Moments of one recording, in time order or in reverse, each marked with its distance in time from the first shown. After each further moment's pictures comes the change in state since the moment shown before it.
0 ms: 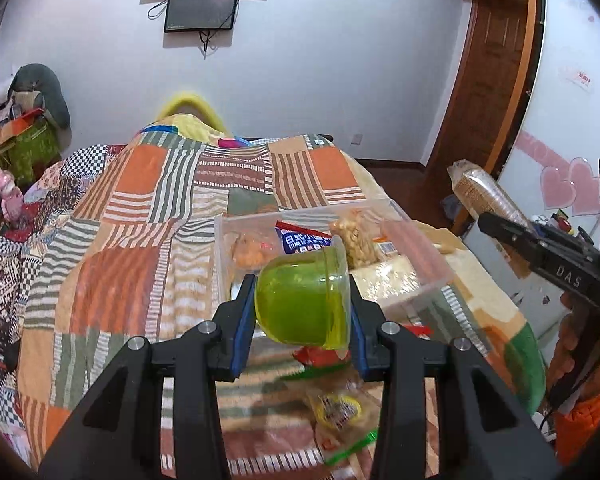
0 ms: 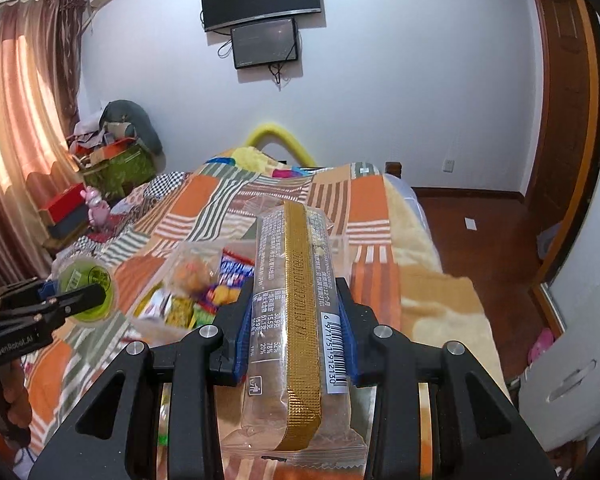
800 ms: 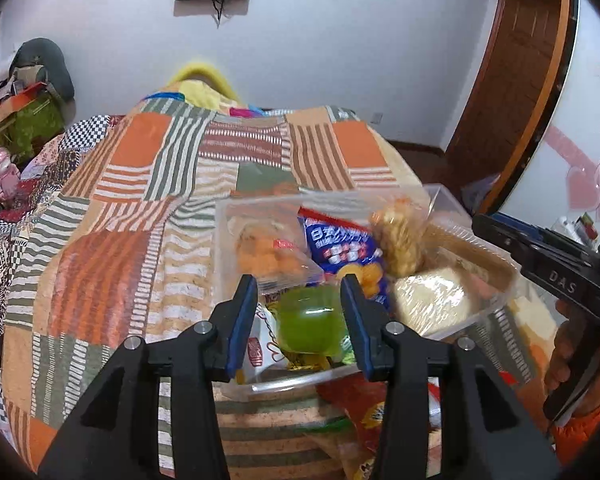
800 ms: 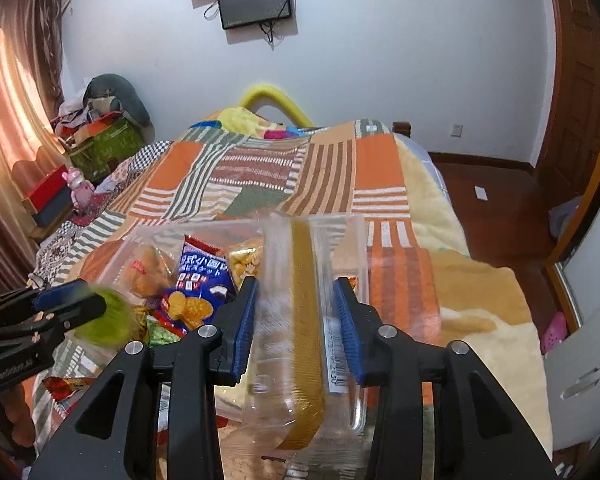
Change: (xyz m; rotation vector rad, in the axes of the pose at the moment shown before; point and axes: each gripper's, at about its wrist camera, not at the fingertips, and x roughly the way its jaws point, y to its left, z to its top) left arm 0.076 0.021 0.006 -0.054 0.081 0.034; right arm 0.070 -0.013 0.001 0.025 0.124 0.008
